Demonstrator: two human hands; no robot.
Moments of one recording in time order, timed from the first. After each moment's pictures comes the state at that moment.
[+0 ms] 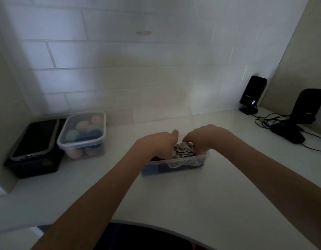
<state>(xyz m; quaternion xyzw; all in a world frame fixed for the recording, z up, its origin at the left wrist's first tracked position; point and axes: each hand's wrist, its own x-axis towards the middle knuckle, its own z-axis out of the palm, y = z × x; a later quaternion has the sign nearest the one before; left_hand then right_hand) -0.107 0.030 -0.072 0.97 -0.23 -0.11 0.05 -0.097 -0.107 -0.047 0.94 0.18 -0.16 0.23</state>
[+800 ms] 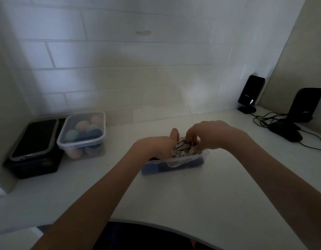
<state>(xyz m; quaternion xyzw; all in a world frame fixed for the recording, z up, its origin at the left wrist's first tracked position) -0.104 0.031 -0.083 0.96 -0.24 -0.13 0.07 -0.121 -0.122 -0.027 0.97 0.17 -0.10 0.10</state>
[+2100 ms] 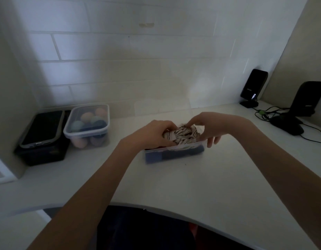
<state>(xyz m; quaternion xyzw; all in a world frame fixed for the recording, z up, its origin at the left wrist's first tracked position) -0.113 0.062 -0.085 0.94 -0.25 -0.01 0.25 -0.106 -0.140 -0.037 0.97 0.13 -0.15 -0.12</state>
